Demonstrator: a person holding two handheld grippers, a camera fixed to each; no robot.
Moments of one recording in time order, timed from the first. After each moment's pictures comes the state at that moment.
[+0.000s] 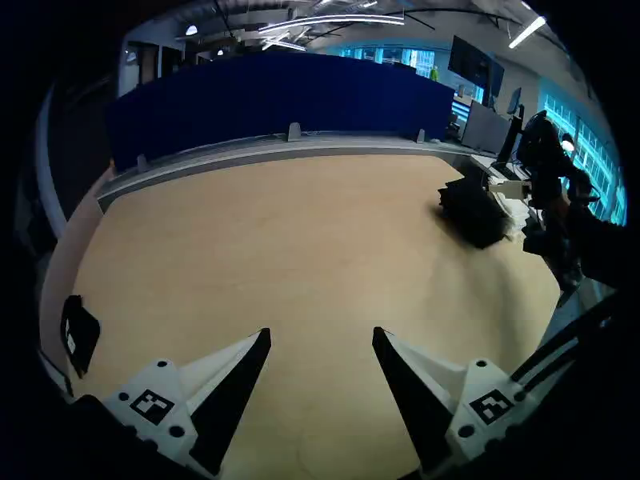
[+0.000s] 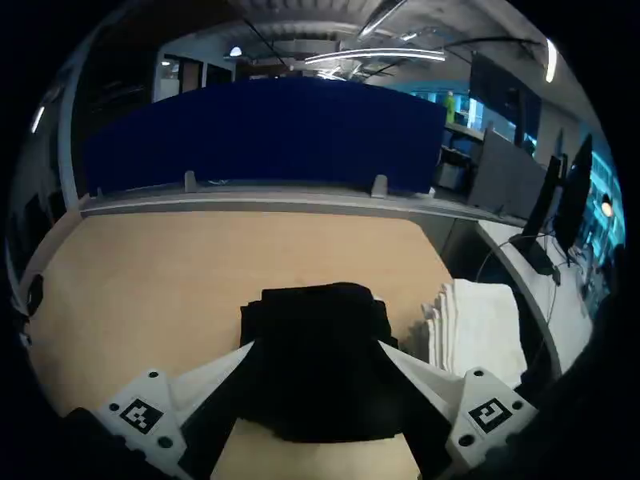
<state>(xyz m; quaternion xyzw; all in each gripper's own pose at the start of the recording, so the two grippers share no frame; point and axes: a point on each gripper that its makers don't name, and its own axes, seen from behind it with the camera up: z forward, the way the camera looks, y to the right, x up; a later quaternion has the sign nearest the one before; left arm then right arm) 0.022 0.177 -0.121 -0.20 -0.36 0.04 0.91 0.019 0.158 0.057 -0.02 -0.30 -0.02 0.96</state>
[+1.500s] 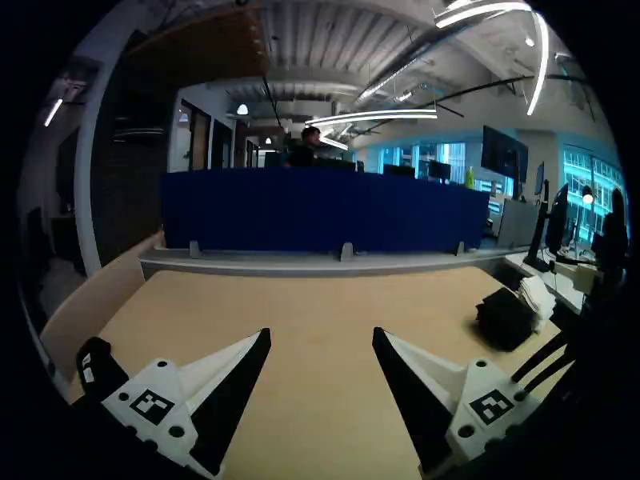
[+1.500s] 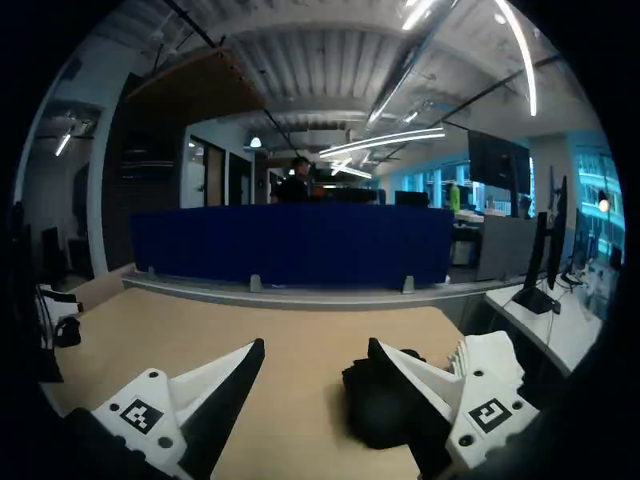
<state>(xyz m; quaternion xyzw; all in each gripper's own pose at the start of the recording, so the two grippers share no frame) 0.142 0.118 -0.042 -0.10 -0.13 -0.02 0.99 0.167 0.015 -0.037 0.03 -0.09 0.00 1.00</state>
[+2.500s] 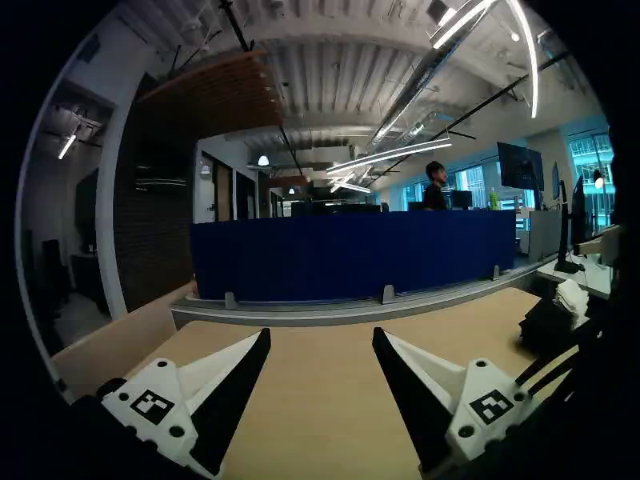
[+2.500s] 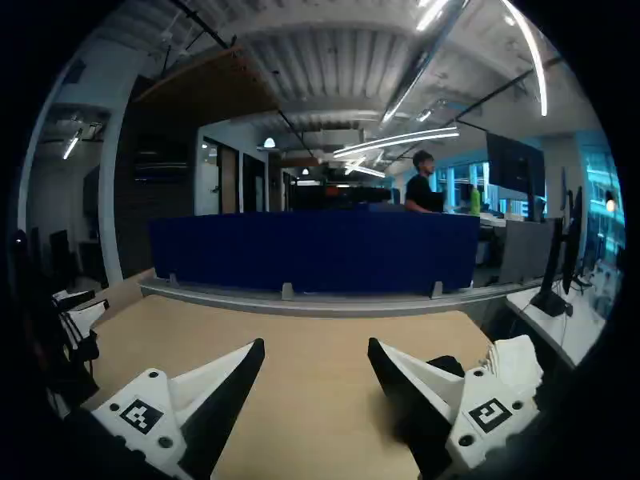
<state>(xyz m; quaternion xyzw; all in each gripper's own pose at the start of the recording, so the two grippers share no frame) 0.155 0.065 -0.004 -0.04 -0.02 0.02 1.00 0.187 -0.063 -0.024 0.05 -0.10 0.01 0.99</state>
